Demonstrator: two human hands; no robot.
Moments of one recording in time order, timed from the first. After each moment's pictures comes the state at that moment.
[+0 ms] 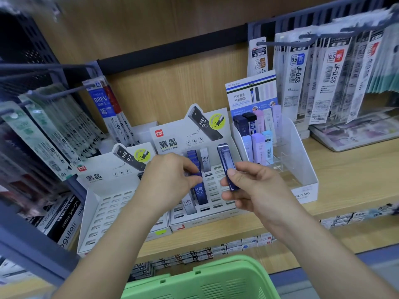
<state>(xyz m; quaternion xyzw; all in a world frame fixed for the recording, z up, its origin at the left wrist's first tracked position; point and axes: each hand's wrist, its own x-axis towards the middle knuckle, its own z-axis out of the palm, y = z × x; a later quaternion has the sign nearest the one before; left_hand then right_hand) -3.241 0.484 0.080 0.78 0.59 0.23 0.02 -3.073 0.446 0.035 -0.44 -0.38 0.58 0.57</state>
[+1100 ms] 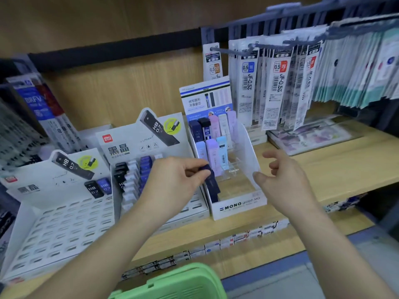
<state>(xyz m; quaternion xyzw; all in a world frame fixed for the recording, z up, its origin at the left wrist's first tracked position) -3.151 0.484 0.060 0.75 0.51 0.36 0.22 -2.952 0.455 0.021 -0.74 -0.49 0.19 0.42</state>
